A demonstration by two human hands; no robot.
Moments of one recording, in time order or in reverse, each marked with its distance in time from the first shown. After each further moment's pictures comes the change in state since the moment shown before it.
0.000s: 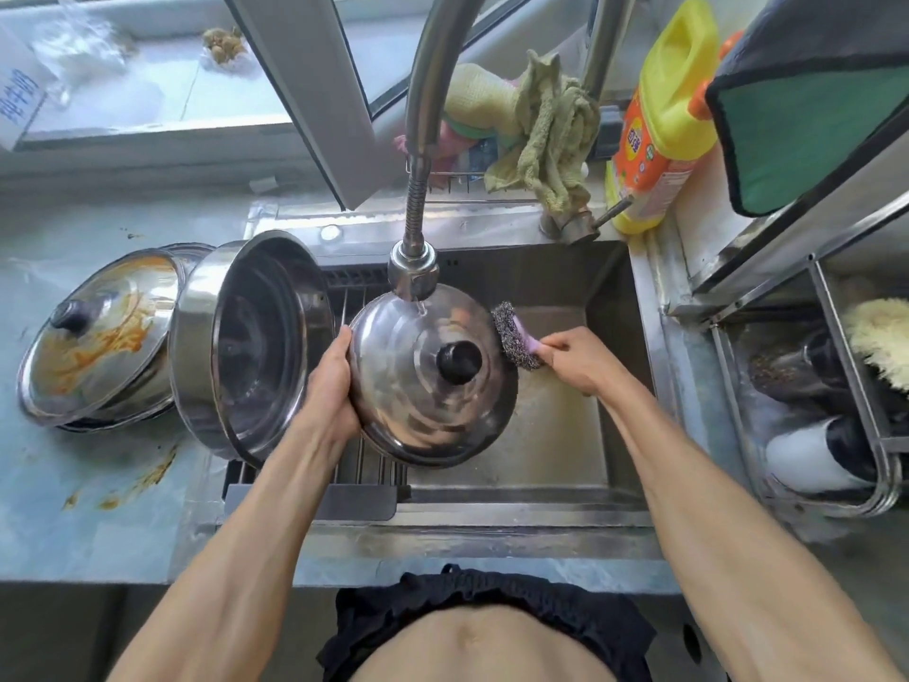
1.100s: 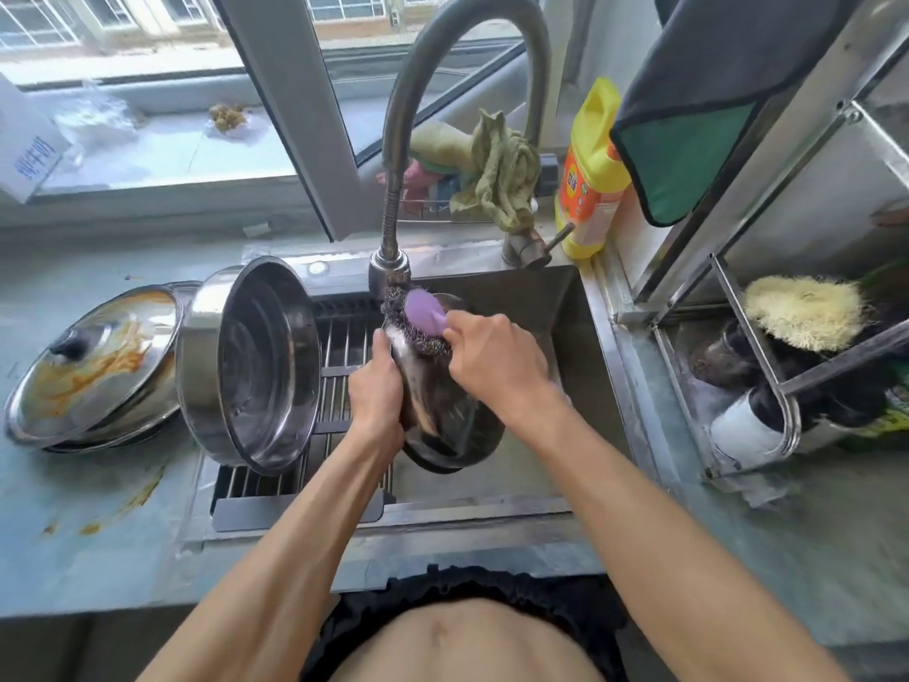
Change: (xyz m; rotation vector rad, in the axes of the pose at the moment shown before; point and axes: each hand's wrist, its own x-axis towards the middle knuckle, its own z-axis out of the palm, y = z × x) left_hand -0.047 -0.037 0.045 0.140 0.050 0.239; right_hand -0.097 -0.102 0.027 -0.460 0.413 -0.404
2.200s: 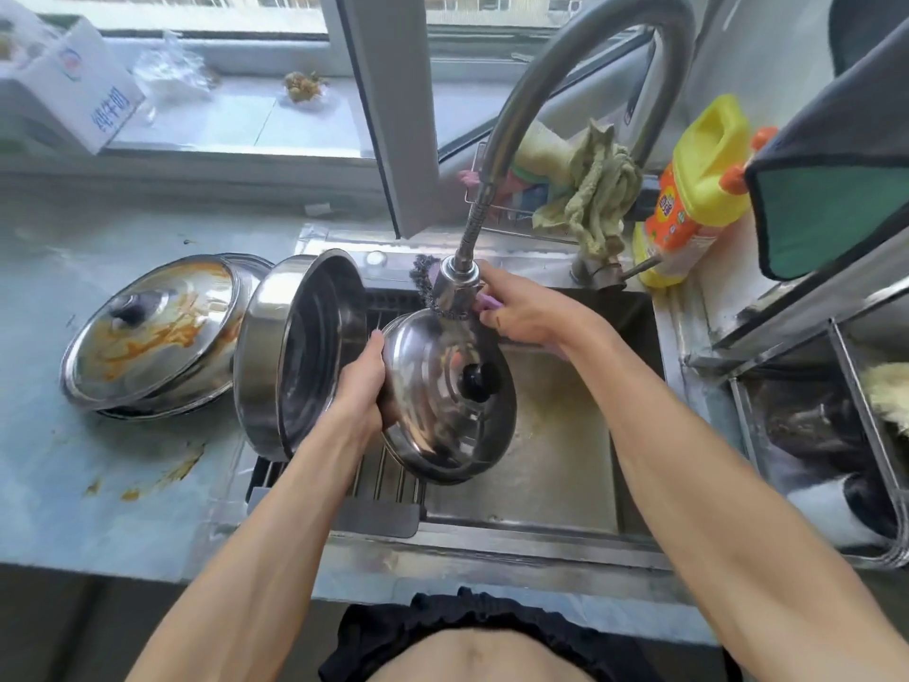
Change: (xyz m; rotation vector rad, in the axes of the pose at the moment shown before) left_hand 0.065 0.034 -0.053 -0.110 -0.039 -0.212; right_hand 0.119 -0.006 -0.001 0.371 -0.592 -0.082
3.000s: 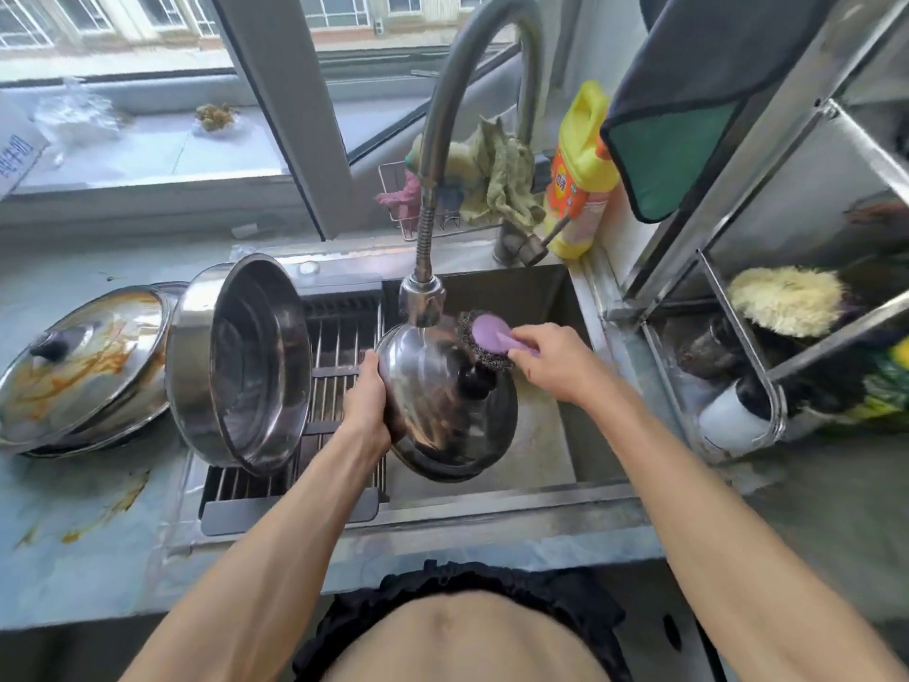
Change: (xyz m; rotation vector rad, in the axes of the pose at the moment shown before) left_hand -0.042 -0.062 0.033 -0.012 -0.111 -0.037; right_hand -0.123 0.091 0.040 -0.083 0.412 0.224
